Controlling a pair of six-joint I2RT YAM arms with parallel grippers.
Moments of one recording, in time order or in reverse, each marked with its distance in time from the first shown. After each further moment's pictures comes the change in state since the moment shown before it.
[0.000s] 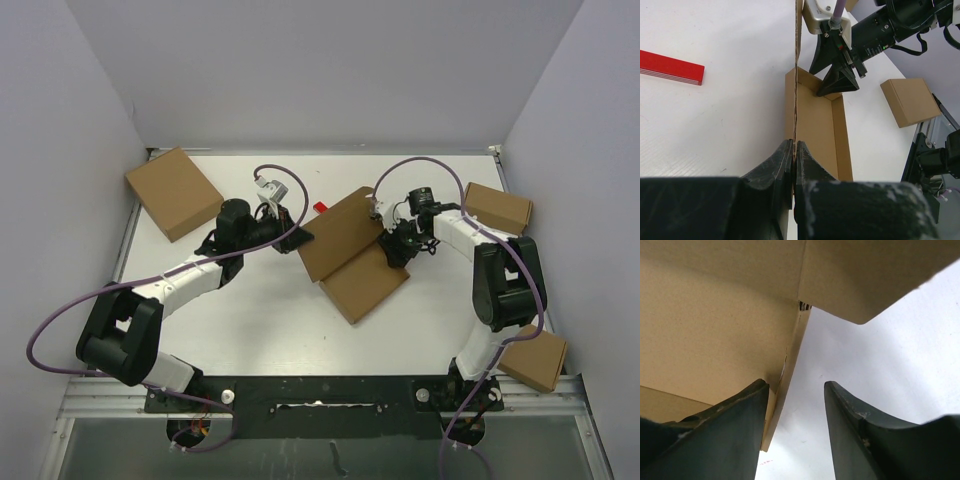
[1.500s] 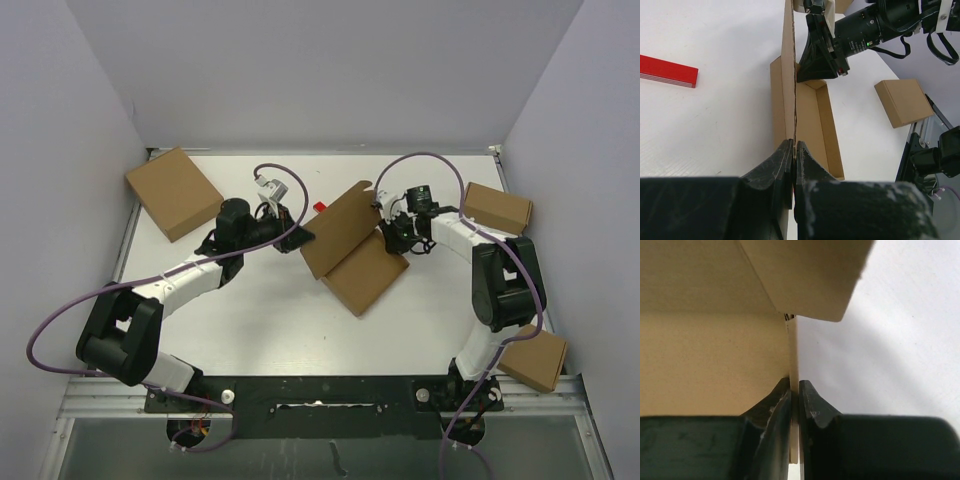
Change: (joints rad) left arm -0.001 0.000 0.001 0.012 0.018 -0.019; right arm 0.005 0.000 -0.027 0.186 0.048 0.211
